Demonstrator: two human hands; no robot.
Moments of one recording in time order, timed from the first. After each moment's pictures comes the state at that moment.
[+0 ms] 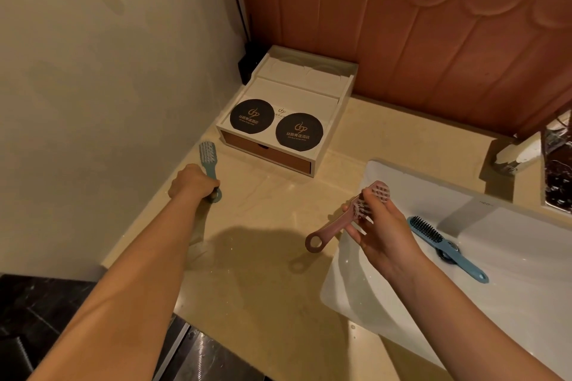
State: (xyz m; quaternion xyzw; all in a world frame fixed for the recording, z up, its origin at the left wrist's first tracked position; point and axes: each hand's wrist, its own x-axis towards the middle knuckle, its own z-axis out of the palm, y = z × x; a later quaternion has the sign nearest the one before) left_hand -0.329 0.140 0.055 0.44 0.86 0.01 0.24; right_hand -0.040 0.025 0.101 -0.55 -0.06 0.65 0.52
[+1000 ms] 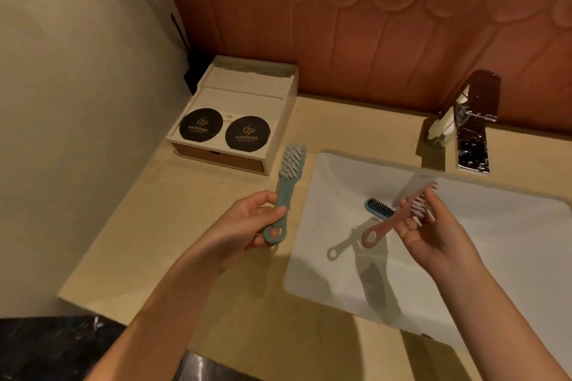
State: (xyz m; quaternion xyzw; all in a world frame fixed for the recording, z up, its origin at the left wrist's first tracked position) left_hand -0.183 0.022 0.138 0.46 0.51 0.20 0.70; right_hand 0.071 -0.028 0.111 -0.48 0.10 0.57 0.66
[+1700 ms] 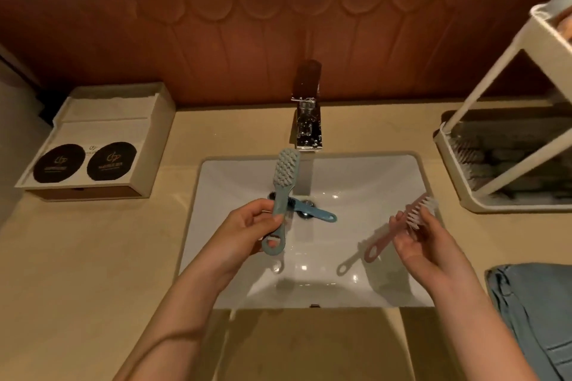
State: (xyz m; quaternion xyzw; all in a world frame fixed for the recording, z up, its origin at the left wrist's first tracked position) left_hand 0.000 -0.043 0.138 0.54 0.43 0.15 0.71; right_hand 0.229 -0.168 0.099 -0.36 0.21 0.48 0.77
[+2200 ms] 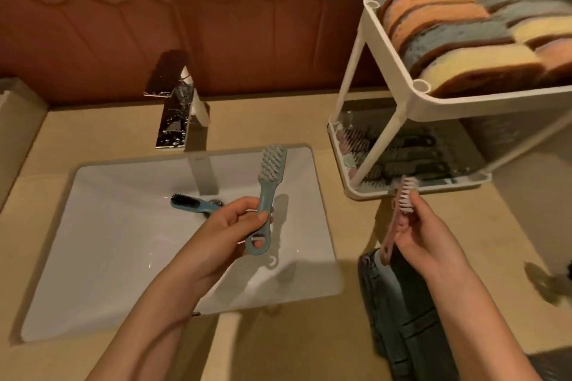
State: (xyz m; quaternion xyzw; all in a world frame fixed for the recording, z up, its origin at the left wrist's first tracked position) left_hand 0.162 -0.123 0.128 0.49 0.40 0.13 0.76; right_hand 0.390 -0.264 0.103 -0.53 0.13 0.43 0.72
